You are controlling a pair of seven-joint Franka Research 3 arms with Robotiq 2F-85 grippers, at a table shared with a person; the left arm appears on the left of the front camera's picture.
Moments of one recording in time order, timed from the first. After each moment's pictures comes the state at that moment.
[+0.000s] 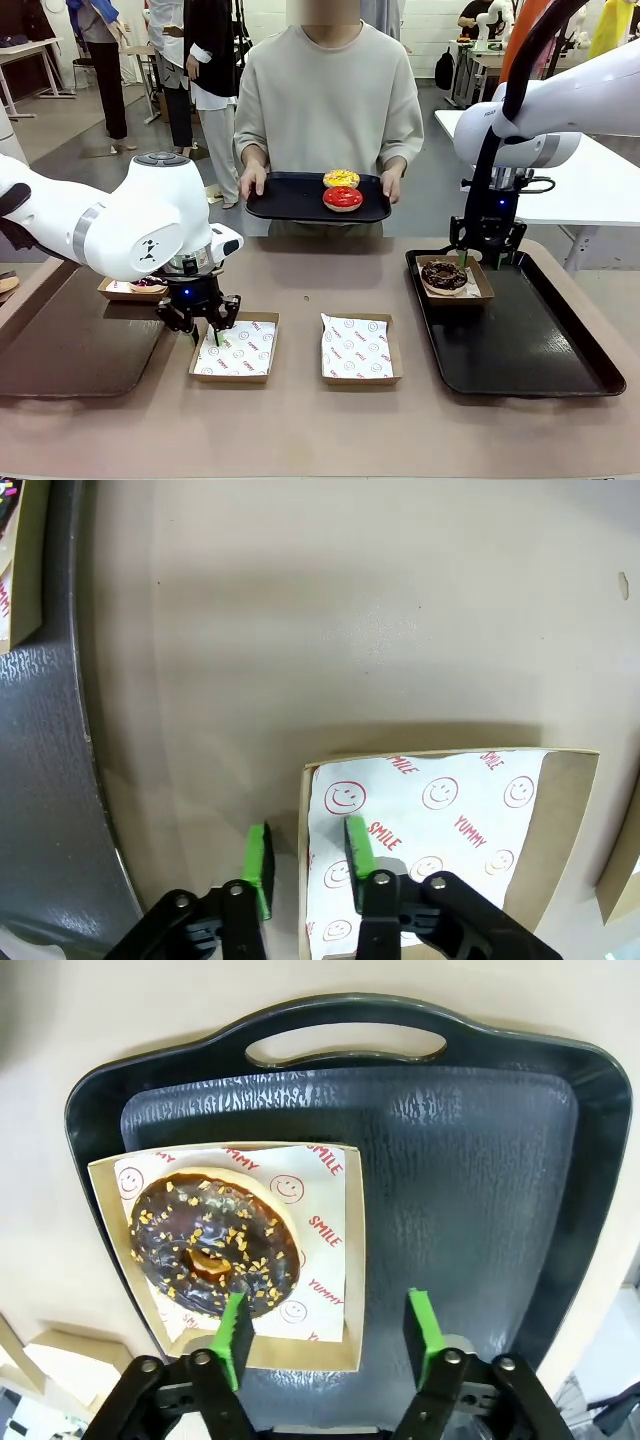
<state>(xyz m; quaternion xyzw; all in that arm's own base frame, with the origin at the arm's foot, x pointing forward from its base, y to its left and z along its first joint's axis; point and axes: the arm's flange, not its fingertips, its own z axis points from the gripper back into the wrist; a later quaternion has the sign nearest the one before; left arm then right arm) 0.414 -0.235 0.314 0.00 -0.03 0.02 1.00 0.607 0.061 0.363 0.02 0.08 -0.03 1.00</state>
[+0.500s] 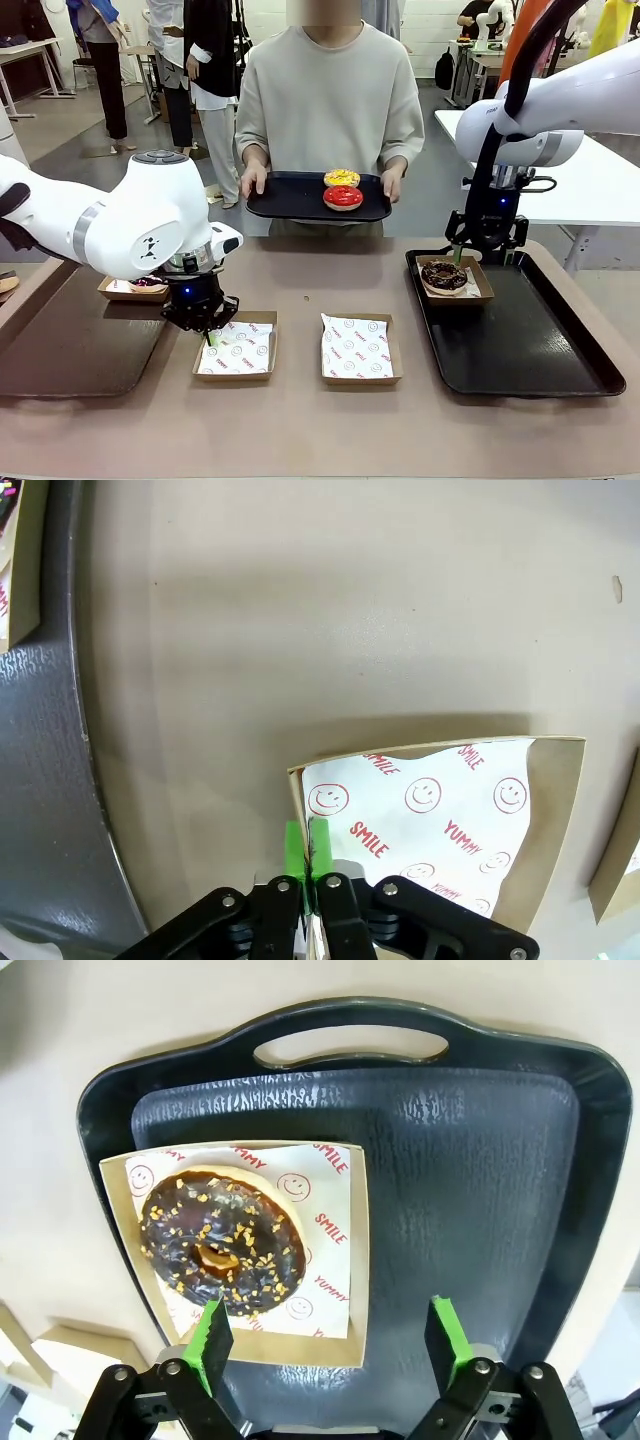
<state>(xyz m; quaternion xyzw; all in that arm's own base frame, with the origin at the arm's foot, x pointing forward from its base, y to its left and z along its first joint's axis) 0.415 -0.235 0.317 -0.01 -0.03 0.02 1.00 0.607 0.058 0.369 0.03 0.07 -0.03 1.00</state>
